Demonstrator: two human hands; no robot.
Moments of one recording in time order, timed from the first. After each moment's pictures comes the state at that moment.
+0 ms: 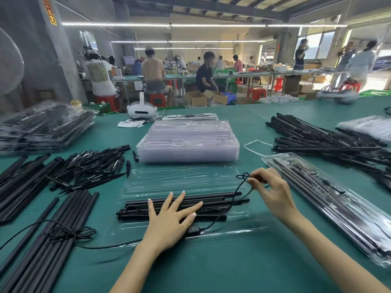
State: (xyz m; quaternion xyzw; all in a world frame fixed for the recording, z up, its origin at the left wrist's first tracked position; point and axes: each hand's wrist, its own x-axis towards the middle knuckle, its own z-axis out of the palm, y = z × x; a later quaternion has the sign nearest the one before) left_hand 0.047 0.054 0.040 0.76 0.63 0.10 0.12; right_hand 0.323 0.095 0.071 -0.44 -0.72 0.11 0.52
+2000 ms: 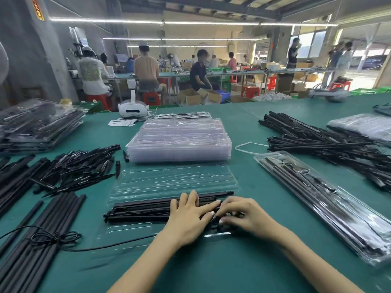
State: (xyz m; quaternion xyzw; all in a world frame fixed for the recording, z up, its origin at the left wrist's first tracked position) left_hand 0.107 0.074 0.047 0.82 0.57 0.06 0.04; right_hand 0.307 0.074 0.053 -0.36 -0.84 0.25 0.32
